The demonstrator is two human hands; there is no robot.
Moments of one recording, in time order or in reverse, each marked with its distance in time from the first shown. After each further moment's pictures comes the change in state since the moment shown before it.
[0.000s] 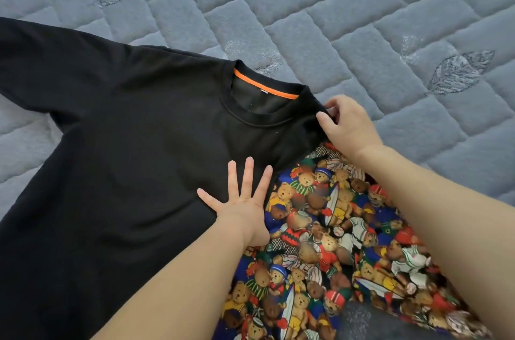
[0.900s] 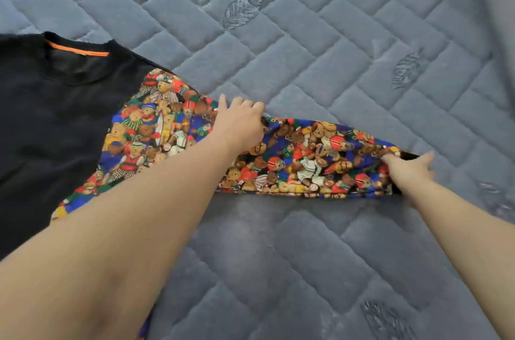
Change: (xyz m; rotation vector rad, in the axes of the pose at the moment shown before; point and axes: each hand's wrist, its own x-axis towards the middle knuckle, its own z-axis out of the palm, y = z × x) left_hand -0.076 0.298 -0.001 0.237 0.494 0.558; right_hand -0.370 0.290 -0.204 0.147 0.340 1.347
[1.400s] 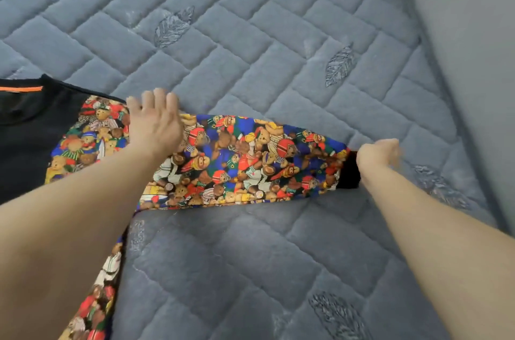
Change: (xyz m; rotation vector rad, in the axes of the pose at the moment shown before) left_hand 0.015 -0.005 -0.019 0.283 0.311 -0.096; right_hand 0.035 0.000 -0.055 0.275 0.118 0.049
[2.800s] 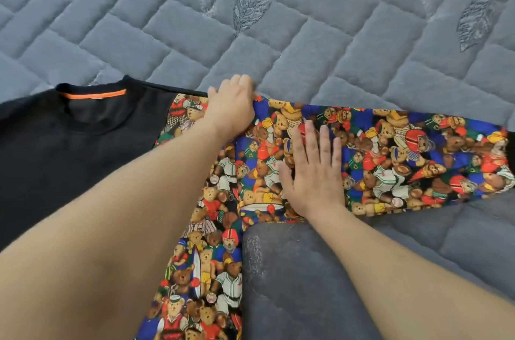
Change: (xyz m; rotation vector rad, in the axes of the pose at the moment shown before) left_hand 0.058 -0.085 0.068 -0.328 -0.179 0.078; right_hand -0.233 0.001 0.242 -0.629 -0.120 -1.076
